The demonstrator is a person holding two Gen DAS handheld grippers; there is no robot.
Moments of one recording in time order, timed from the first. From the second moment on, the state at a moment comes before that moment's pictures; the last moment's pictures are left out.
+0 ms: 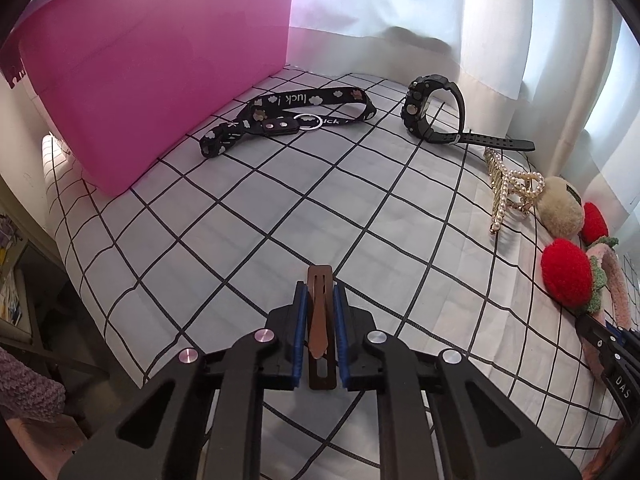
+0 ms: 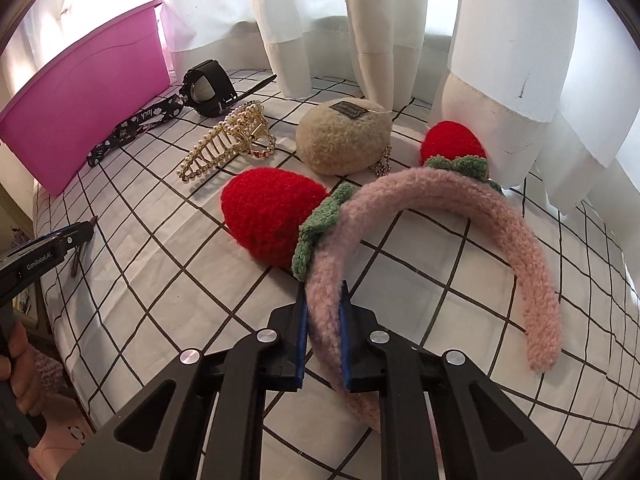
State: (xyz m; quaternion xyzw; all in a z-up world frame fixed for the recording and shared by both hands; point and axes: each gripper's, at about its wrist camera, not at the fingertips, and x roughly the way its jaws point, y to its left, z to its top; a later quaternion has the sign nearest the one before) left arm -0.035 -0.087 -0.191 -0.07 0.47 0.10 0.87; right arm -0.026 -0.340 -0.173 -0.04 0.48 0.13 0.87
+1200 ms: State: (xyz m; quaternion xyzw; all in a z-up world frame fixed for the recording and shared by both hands) left arm -0.073 -0.103 -0.031 -0.06 0.42 0.07 0.90; right arm -0.065 -0.339 -0.023 0.03 0.41 0.25 0.88
